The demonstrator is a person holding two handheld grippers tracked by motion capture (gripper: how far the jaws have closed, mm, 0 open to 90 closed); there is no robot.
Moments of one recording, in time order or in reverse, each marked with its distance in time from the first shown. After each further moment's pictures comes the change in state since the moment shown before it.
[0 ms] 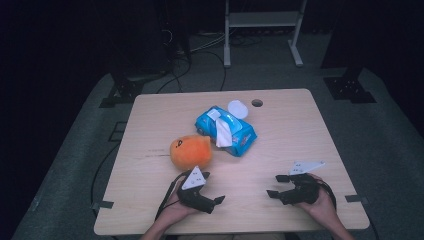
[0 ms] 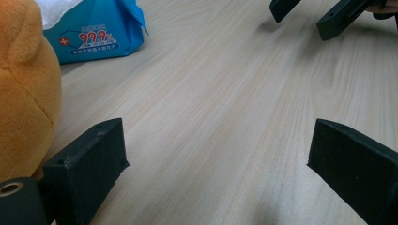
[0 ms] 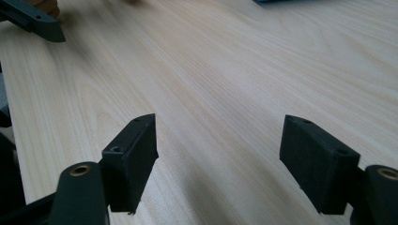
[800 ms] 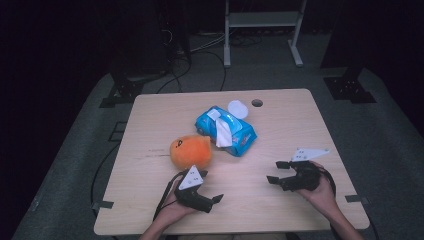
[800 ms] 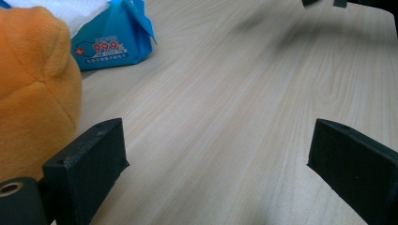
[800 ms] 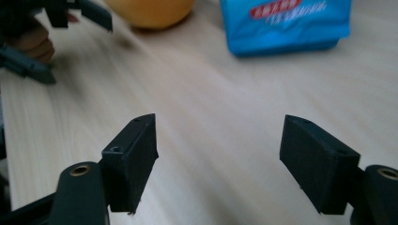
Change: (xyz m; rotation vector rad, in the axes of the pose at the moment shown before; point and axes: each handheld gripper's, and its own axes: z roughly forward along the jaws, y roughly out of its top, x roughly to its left) left arm 0.001 0.004 -0.011 -0.025 0.026 0.006; right arm -0.016 0.036 -0.011 -0.096 -0.018 -0.012
